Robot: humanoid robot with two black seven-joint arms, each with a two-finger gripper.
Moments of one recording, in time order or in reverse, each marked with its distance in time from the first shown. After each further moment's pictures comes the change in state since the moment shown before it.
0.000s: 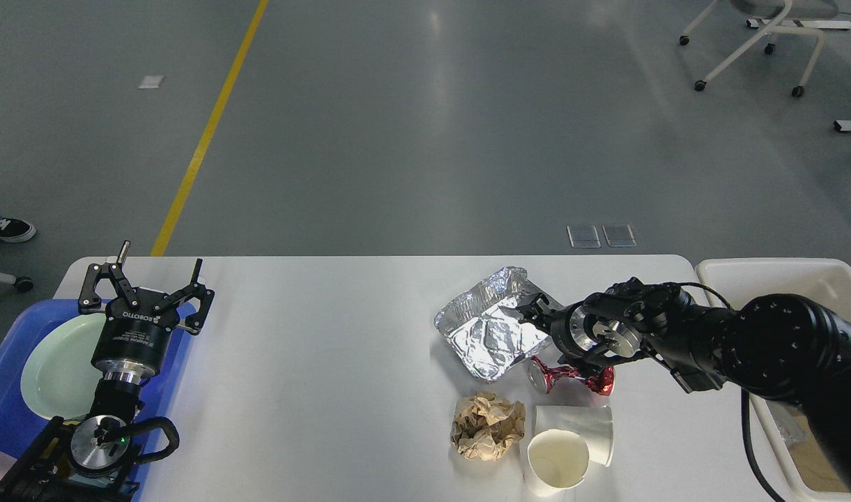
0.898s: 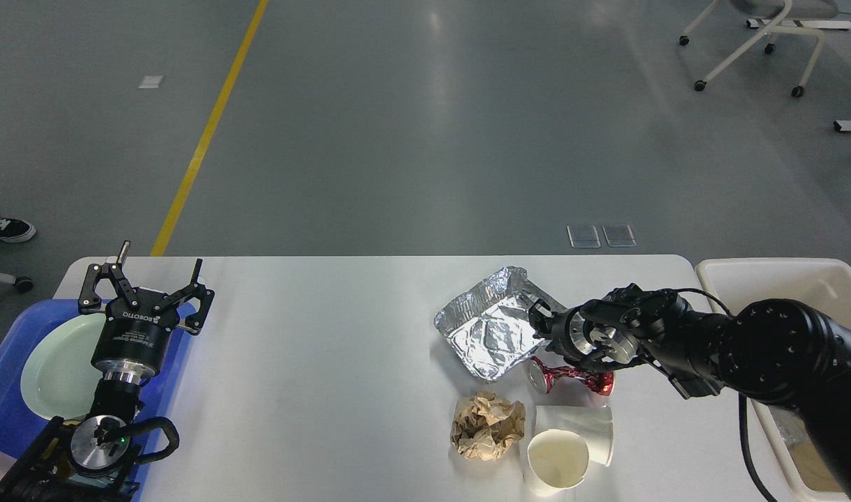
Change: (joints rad) left arm 0.000 0.000 0.000 0.000 0.000 0.000 0.000; right arm -0.014 0.006 0.002 0.004 -0.004 -0.053 0.000
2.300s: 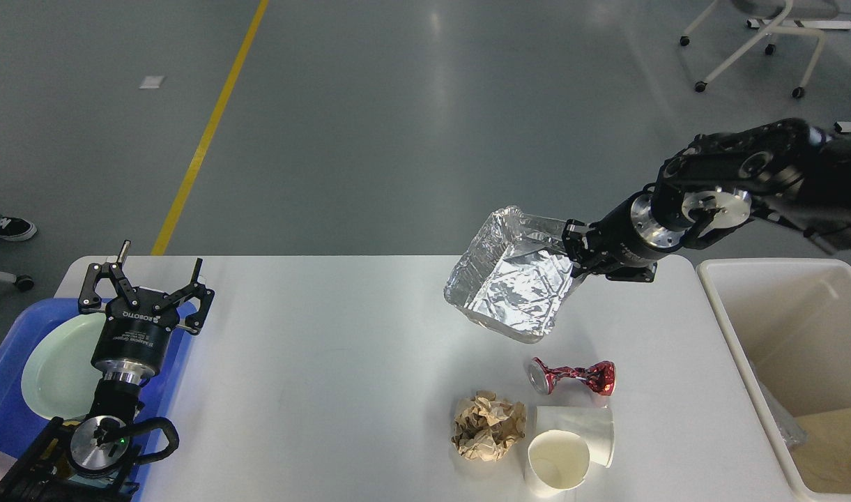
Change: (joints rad) left arm 0.000 0.000 0.000 0.001 0.000 0.000 0.001; right arm 0.754 -0.307 -0.179 0.632 -0.231 0.356 -0.023
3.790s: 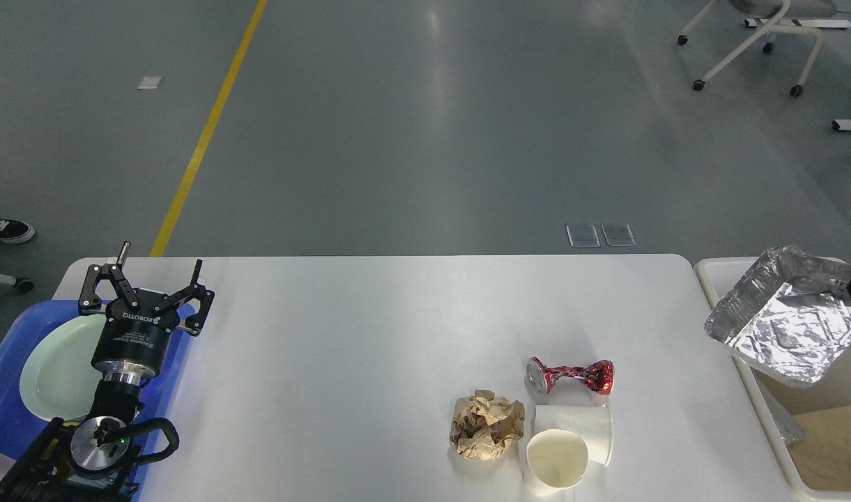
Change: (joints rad) left arm 0.002 0.000 0.000 0.000 0.000 0.000 -0.001; right arm -0.389 -0.583 0.097 -0.271 -0.412 -0.047 0.007
